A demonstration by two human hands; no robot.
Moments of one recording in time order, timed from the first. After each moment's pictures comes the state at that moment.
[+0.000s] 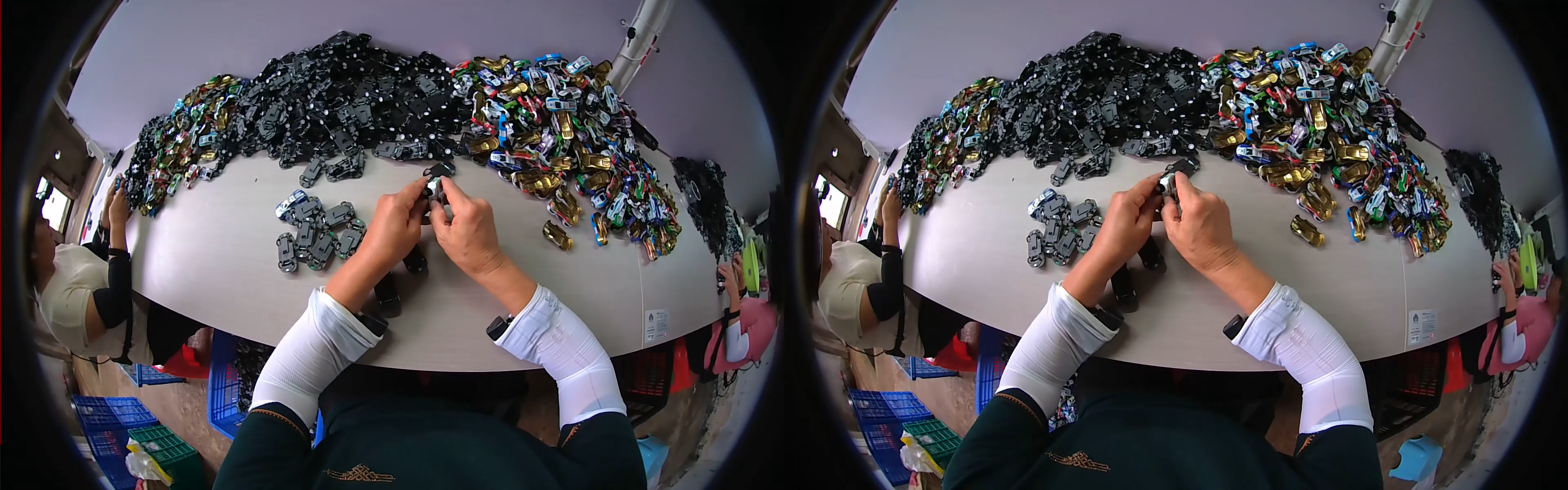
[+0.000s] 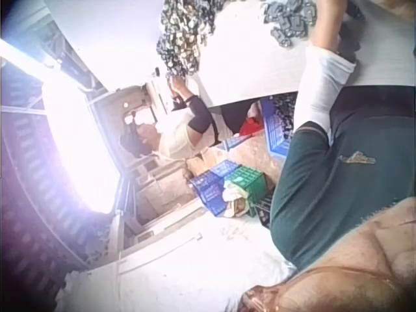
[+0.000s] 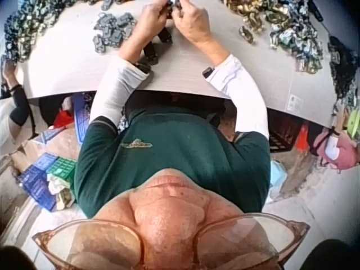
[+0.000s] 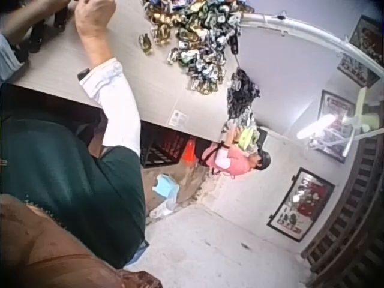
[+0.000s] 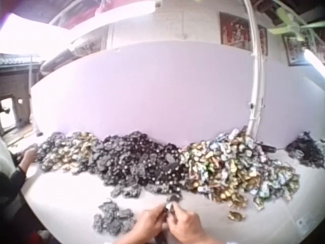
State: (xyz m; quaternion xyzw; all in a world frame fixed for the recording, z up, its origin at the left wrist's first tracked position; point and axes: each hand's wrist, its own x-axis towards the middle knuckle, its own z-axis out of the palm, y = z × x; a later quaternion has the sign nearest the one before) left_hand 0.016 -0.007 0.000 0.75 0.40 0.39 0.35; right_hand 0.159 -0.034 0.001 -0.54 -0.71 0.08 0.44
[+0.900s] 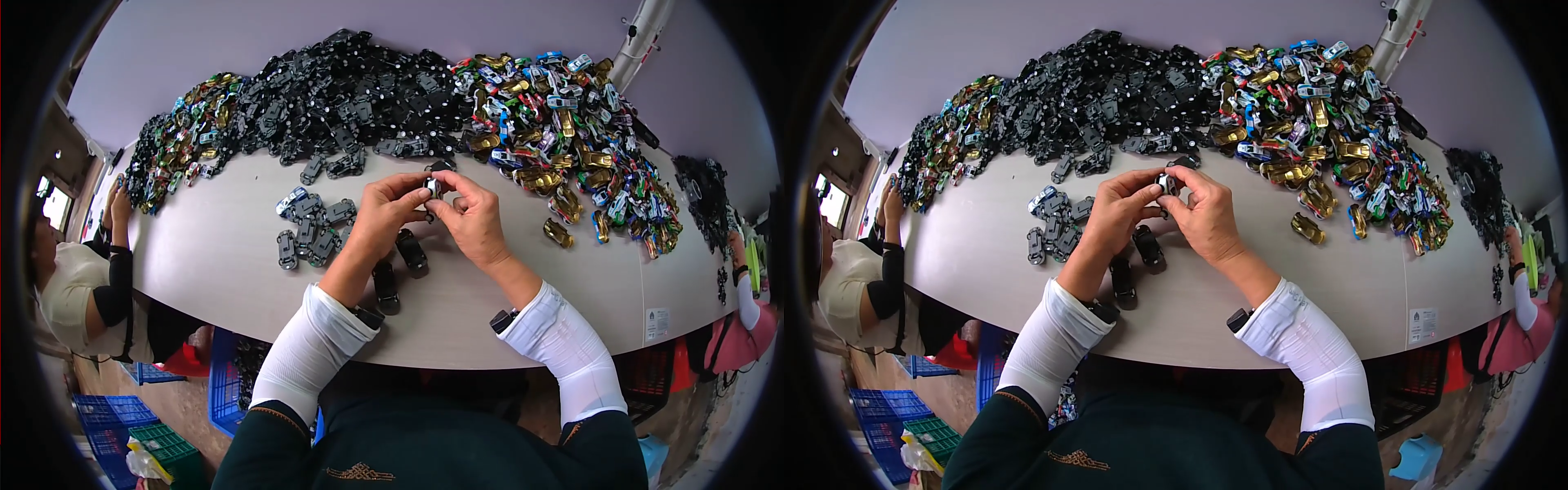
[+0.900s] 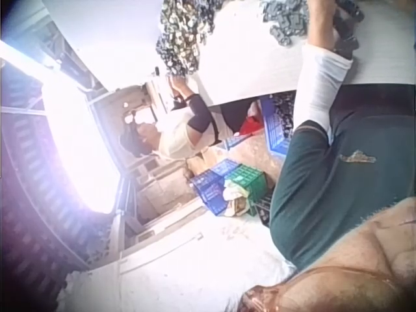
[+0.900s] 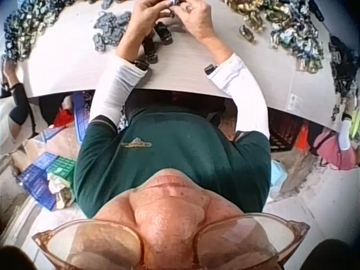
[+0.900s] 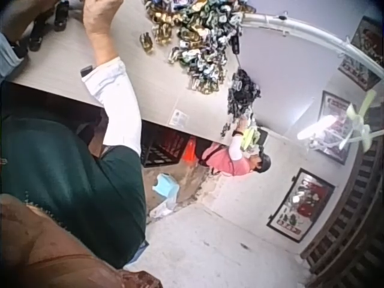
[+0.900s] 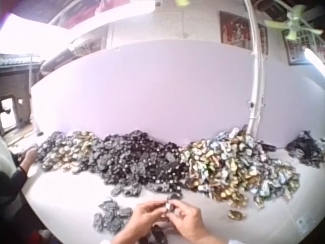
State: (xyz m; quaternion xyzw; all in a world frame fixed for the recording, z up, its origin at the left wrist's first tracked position) left_hand 0.007 0.003 -0.003 0.48 0.31 0.46 0.68; right_hand 0.164 -0.034 0.008 -0.48 -0.64 0.27 0.53
